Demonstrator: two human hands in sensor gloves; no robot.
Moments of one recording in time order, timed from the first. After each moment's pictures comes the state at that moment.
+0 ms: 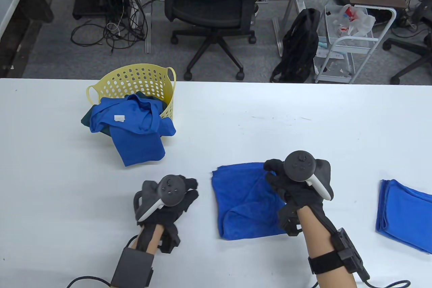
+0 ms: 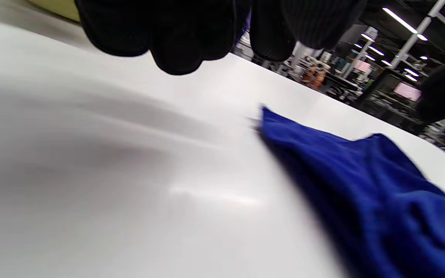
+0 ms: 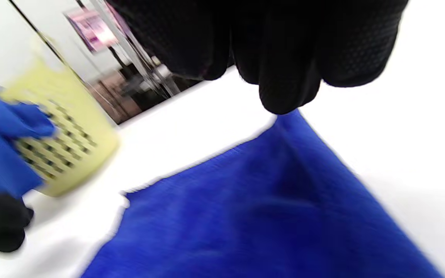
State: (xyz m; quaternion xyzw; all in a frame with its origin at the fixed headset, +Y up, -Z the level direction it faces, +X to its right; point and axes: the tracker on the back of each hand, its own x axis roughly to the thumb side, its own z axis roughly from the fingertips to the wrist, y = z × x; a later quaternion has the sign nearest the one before) left_hand -0.118 -0.738 -0.228 -0.14 -0.11 0.20 0.96; right_hand 0.188 -0.712 -0.271 0.02 0.18 0.95 0.25
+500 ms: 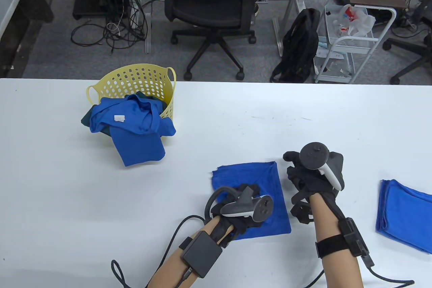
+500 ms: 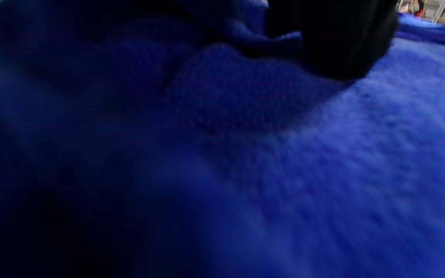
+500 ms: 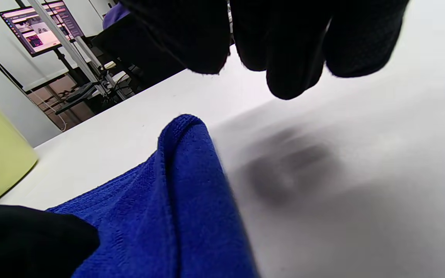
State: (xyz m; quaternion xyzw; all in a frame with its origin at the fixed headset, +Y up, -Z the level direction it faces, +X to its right) left_hand 0.043 -0.774 -0.222 -0.17 -0.32 0.01 0.93; right_hand 0.235 -0.739 -0.297 -0.04 0.15 0.96 0.25
